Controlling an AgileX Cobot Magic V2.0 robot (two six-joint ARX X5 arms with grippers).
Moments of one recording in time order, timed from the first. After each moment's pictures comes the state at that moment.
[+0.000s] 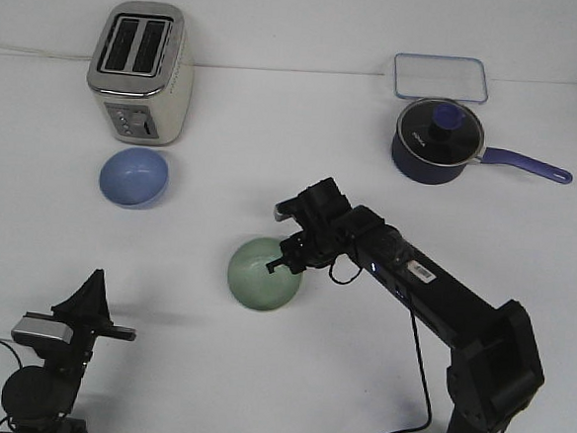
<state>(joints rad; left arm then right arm) -0.08 0.01 0.03 0.20 0.03 -0.04 0.57 1.84 1.41 -0.71 -0.34 0.14</state>
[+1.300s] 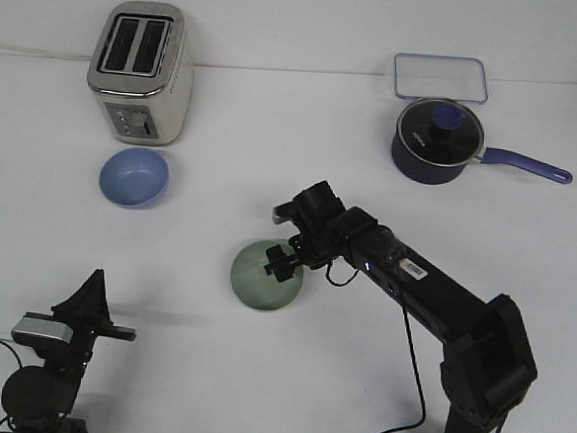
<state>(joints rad) -0.08 0.01 0.03 0.20 0.03 -0.04 0.58 1.86 1.40 -0.71 -0.29 0.16</state>
